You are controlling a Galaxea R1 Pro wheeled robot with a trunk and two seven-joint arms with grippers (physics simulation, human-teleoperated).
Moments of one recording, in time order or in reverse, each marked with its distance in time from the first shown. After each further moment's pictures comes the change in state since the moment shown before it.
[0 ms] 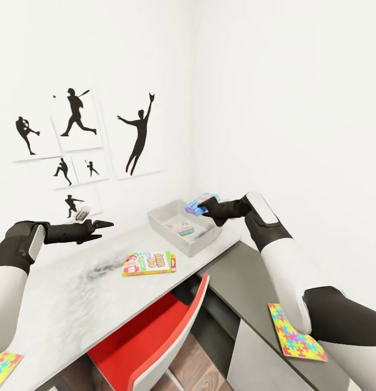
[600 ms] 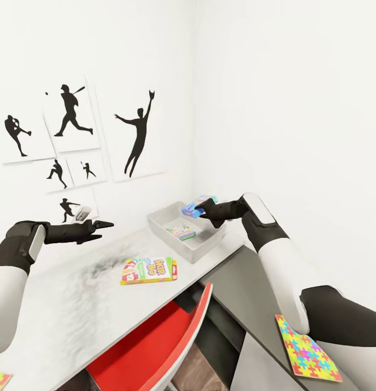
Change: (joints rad) left arm 0.000 -0.001 -0.003 0.000 -0.003 -0.001 0.003; right arm -0.002 0.016 0.007 0.016 -0.009 0.001 -0.011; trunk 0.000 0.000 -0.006
